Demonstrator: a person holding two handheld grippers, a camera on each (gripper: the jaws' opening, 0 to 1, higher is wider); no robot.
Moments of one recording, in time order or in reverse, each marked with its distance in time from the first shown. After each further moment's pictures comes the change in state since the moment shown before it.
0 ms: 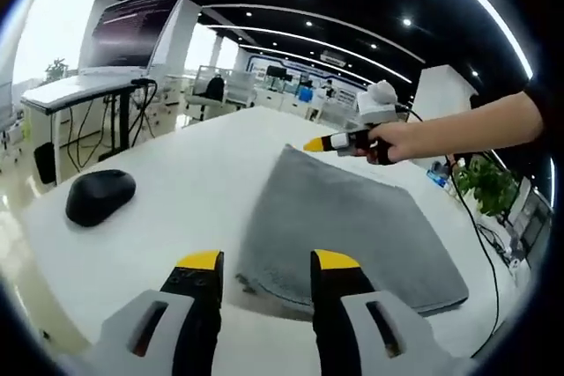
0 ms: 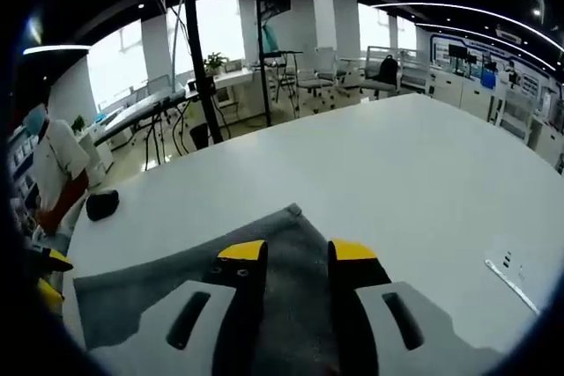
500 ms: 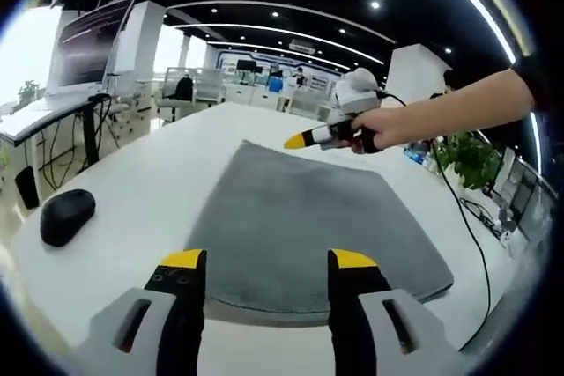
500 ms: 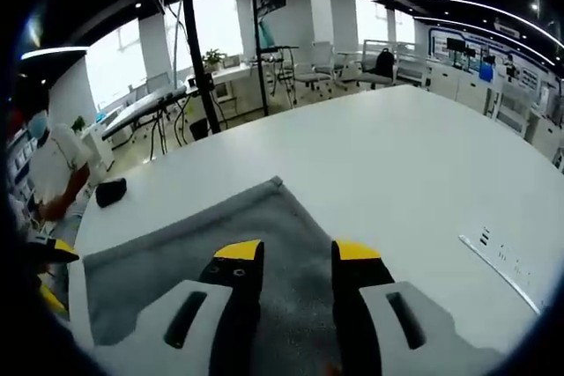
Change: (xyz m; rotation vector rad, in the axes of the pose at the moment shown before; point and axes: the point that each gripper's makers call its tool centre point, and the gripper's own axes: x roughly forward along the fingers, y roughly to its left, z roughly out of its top) left arm 0.006 -0.060 0.000 0.106 0.055 -0.133; right arm -0.041 -0.022 -0.021 0.020 0.030 -0.009
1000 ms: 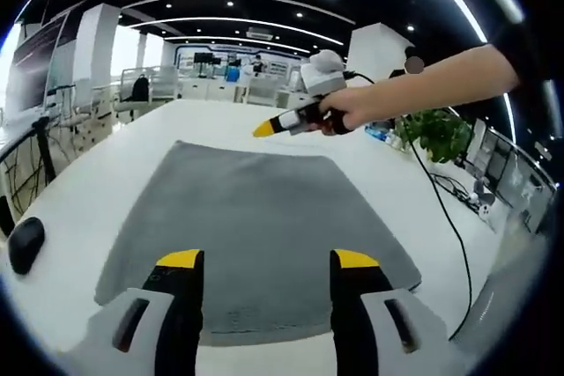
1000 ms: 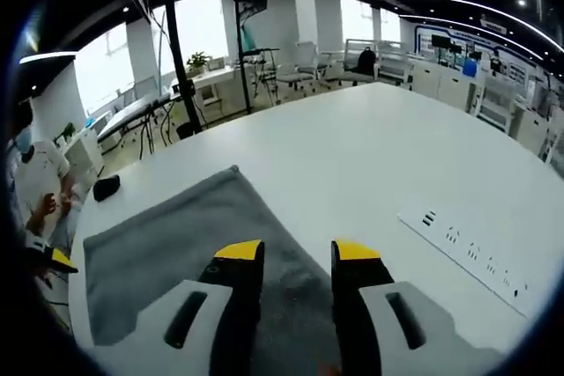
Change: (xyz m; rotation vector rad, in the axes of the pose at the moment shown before) left arm 0.022 -0.088 0.007 0.107 0.057 -0.175; right arm -0.059 -0.061 -0.011 0.036 -0.005 -0.070
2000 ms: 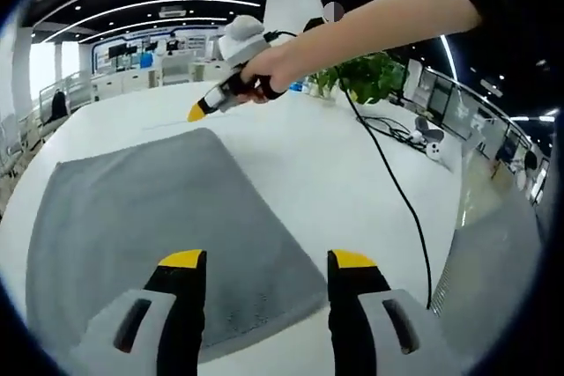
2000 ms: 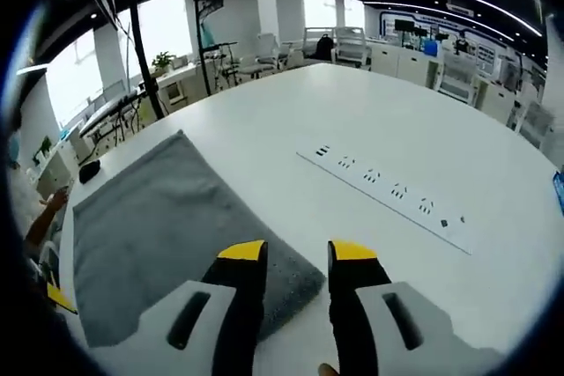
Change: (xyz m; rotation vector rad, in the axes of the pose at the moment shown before) left arm 0.040 -0.153 -0.029 0.269 0.187 -0.301; right arm -0.090 -0.083 -0.083 0.092 0.059 -0.130
